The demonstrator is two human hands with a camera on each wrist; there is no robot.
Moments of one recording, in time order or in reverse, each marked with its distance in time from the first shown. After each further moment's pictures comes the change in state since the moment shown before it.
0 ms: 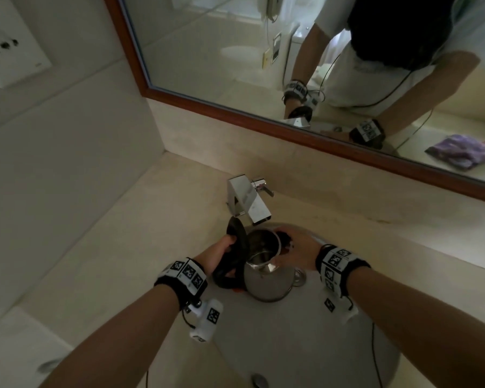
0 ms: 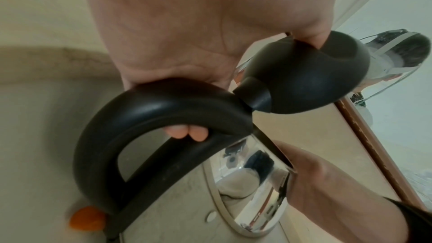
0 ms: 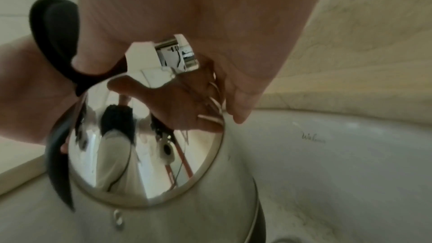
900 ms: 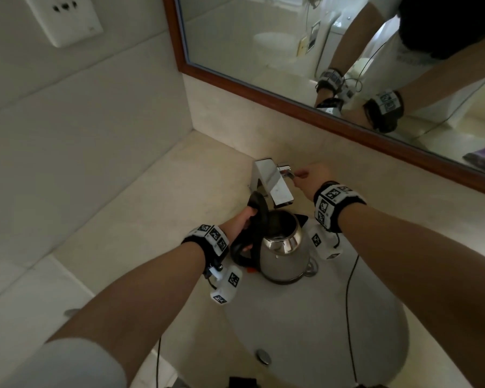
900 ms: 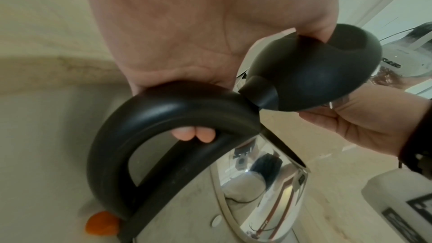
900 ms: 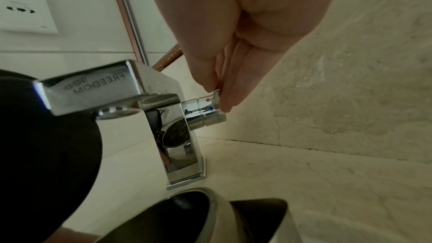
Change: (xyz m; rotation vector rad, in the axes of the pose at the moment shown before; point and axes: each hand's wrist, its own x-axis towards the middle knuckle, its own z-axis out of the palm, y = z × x) left_hand 0.000 0.008 0.003 -0.024 0.001 0.042; right_hand 0.069 -0.051 -0.051 0.045 0.421 0.023
